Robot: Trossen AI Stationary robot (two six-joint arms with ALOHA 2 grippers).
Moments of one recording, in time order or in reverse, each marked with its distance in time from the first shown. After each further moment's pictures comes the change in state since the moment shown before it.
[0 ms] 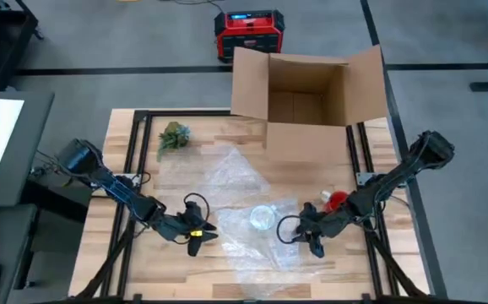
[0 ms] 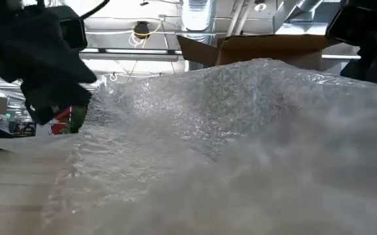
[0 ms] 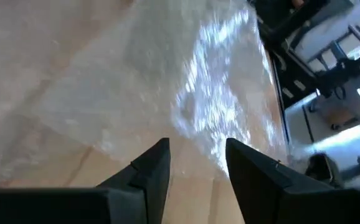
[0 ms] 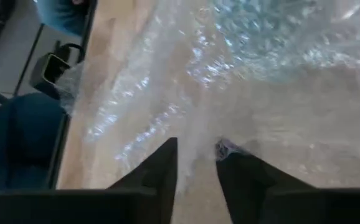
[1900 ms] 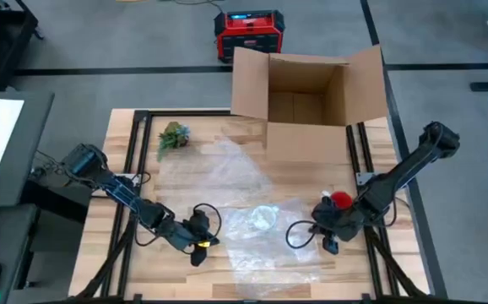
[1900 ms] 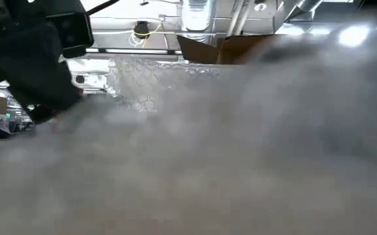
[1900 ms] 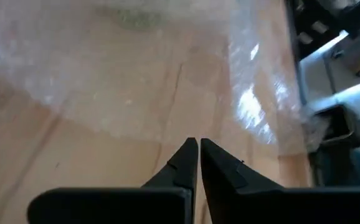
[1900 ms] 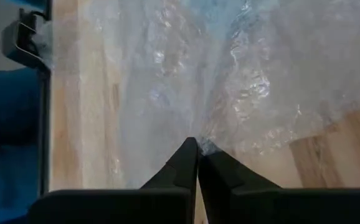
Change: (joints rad) left arm -0.020 0.023 0.151 -0.314 0.079 0.015; right arm 0.103 -0.172 0.130 -0.574 0.082 0.187
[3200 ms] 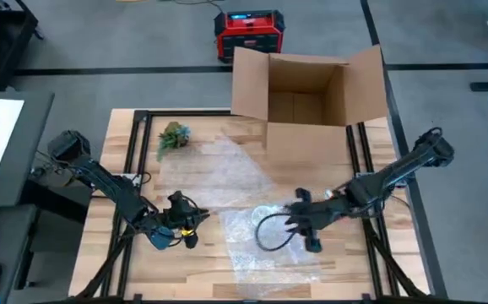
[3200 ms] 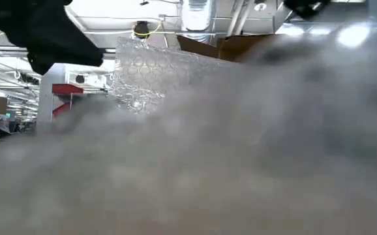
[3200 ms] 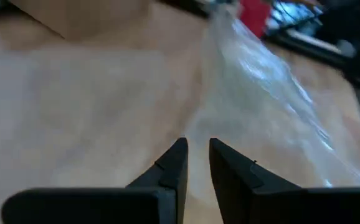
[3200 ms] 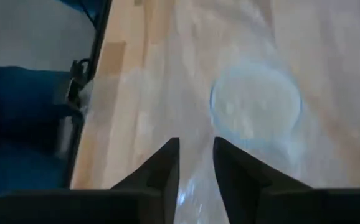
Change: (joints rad) left arm -0.071 -0.247 0.000 -0.292 -0.616 0.028; right arm -0.255 0.292 0.572 -0.185 -0.146 -0.507
